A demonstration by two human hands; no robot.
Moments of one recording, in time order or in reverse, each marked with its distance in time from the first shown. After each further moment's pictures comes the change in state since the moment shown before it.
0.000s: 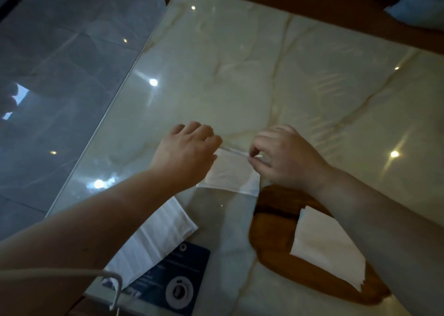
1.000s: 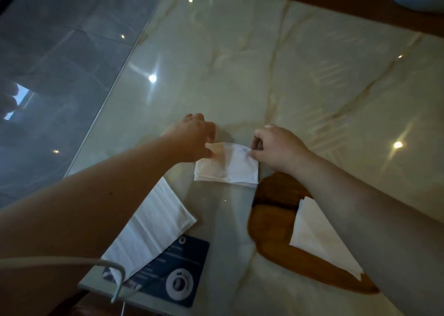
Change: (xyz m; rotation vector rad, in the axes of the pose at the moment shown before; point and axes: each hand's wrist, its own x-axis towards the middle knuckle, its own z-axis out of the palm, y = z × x) left_hand 0.040 -0.014 0.022 -0.218 -0.480 -0.215; right_hand 0.012 0.019 0.034 0.131 -0.254 0.512
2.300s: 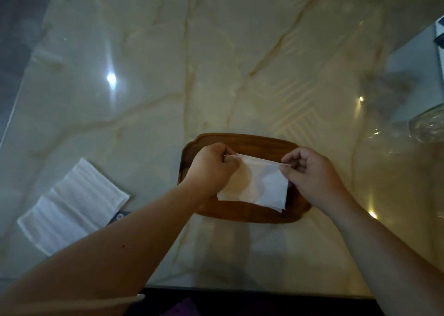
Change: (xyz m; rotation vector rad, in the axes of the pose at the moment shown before) left_hand -0.057 0.209 0.076 -0.775 0.003 -0.173; right_hand -0.211 0.141 0.025 0.774 0.340 0.397
